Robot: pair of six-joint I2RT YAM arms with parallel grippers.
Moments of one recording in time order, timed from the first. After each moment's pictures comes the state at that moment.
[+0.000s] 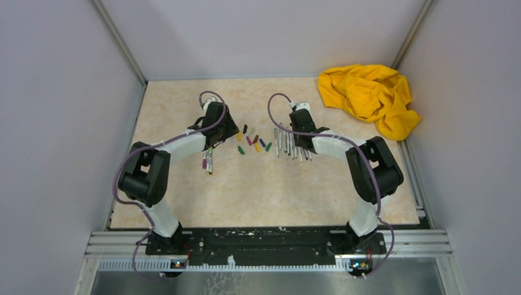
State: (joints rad) left arm -0.43 1.79 1.11 -0.04 -0.20 -0.74; right arm 0.49 1.79 1.05 -0.12 0.35 0.18
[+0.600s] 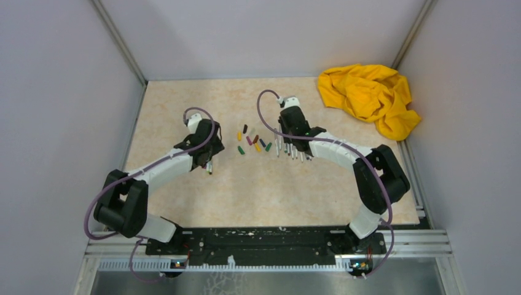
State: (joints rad) left arm -0.45 1.45 0.84 -0.16 -0.45 -0.77; right arm 0.60 1.67 1.08 -0.12 0.32 0.18
